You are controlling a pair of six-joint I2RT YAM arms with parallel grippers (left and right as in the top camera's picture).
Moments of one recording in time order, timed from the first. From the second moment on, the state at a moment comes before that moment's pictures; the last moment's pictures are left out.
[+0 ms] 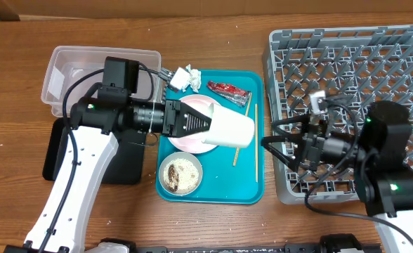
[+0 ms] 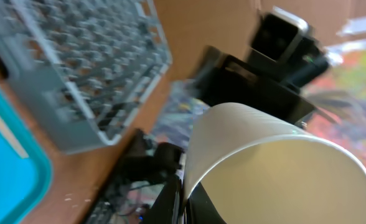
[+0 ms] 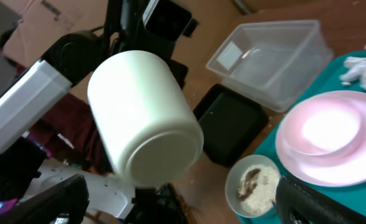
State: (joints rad) left arm -0.19 1.43 1.28 -0.90 1.35 -0.23; right arm 0.08 0.92 0.92 -0.46 -1.15 0.36
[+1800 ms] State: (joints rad) left arm -0.13 1.35 1.39 -1.17 0.91 -0.15; right arm 0.03 1.10 0.93 -1.12 -0.11 0.47
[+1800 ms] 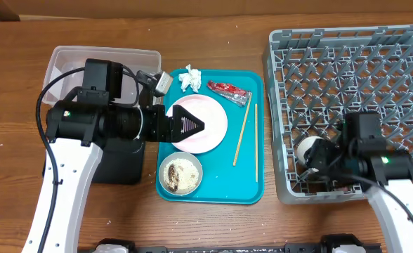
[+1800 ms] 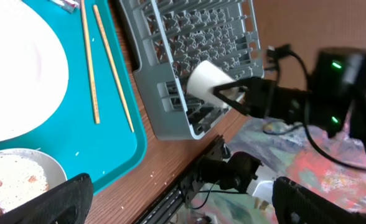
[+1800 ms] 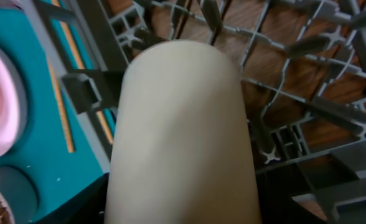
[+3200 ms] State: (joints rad) left arm -0.50 1.33 1.28 -1.32 -0.07 -0.63; right arm 0.26 1.09 1.26 -1.08 -0.53 0.36
